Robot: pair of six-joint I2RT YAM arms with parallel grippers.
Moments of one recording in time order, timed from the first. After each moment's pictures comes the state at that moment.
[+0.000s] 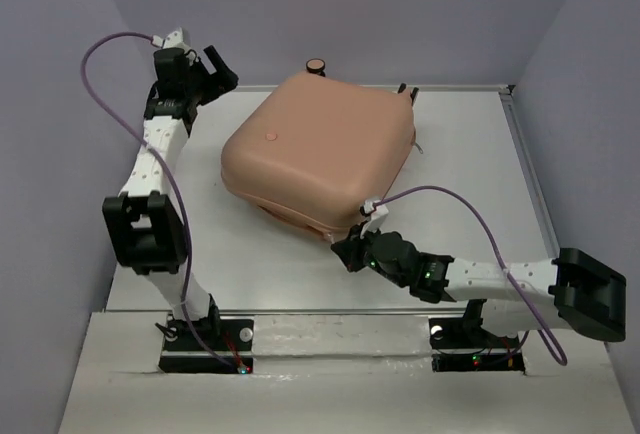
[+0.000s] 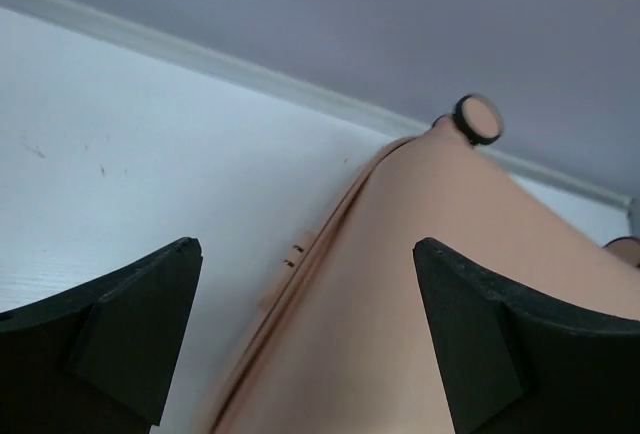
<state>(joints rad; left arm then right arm) 0.00 1.59 1.54 -0.23 0.13 -0.48 1.18 1.21 0.47 0.40 0.33 0.62</state>
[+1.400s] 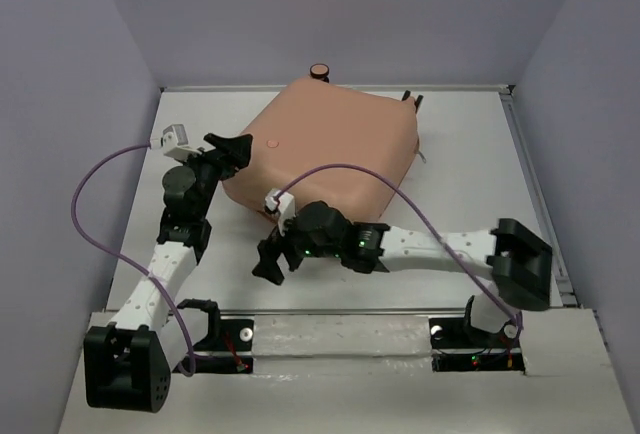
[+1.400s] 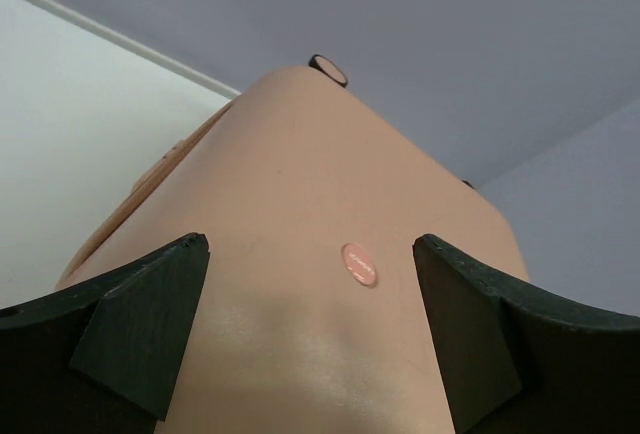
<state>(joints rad) -0.13 0.99 0.52 0.49 0.10 -0.74 1.19 1.75 1.16 0.18 -0.10 0.33</state>
